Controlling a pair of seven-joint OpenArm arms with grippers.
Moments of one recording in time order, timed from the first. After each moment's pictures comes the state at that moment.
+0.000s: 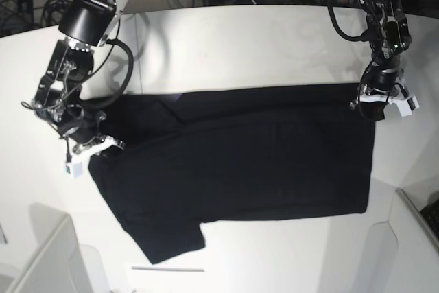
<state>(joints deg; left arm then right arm) 16.4 -16.8 -20.9 91.3 -44.6 1.6 22.5 11.0 2.1 25.9 83.0 25.0 16.9 -61.6</state>
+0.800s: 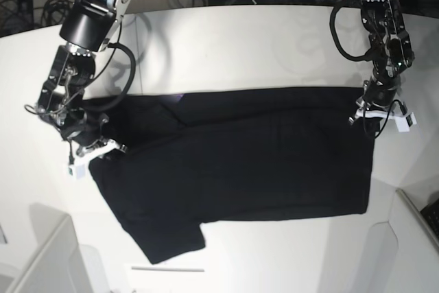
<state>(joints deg) 9.8 -16.8 -21.5 87.9 -44.5 1.6 30.7 12.5 2.1 26.0 79.2 25.0 16.9 -59.8</state>
